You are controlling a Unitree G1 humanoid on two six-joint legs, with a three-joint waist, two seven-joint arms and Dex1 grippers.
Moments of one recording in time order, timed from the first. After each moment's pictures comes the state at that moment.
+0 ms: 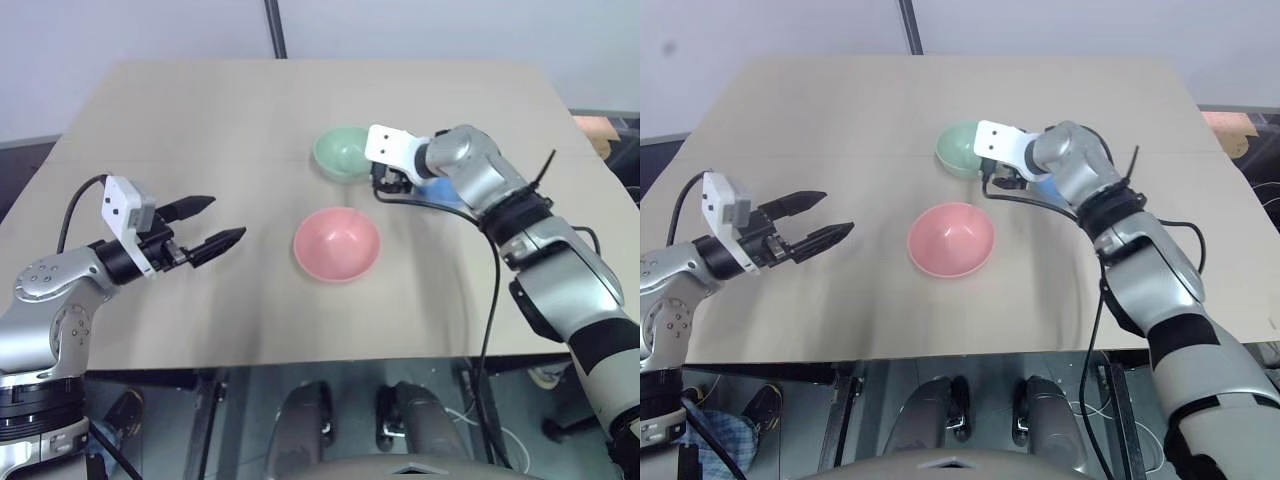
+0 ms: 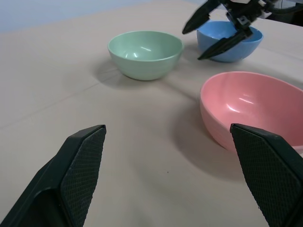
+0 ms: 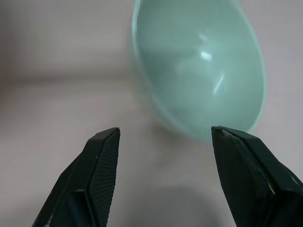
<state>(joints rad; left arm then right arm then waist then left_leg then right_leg) -0.17 0.80 0.38 -0.11 -0.58 0.42 -0.99 -1.30 -0.29 0.53 0.91 -0.25 0.12 0.80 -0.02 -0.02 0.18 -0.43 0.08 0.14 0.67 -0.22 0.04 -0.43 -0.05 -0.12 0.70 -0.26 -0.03</state>
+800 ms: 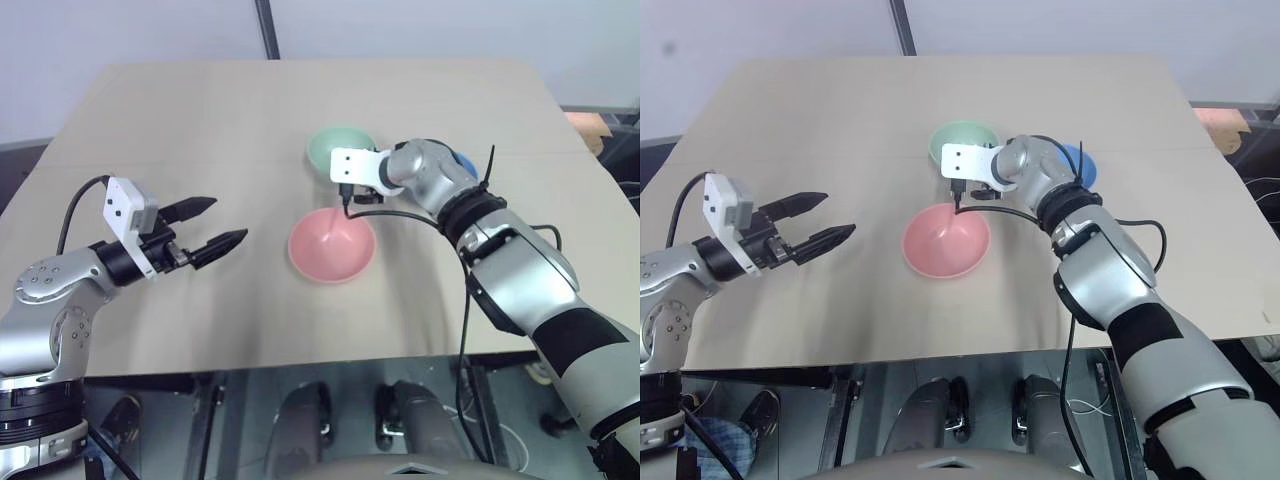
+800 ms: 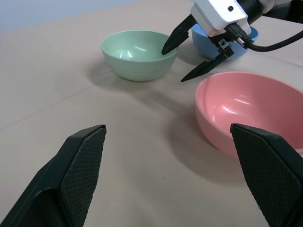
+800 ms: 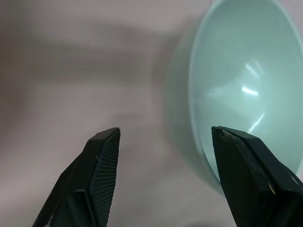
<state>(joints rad) -0.15 0.81 0.38 -0.15 -0.58 0.43 -0.97 -1.38 -0.12 0.52 1.20 -0.39 -0.01 0.73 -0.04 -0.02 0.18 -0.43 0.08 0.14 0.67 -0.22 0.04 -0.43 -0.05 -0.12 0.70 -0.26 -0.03</state>
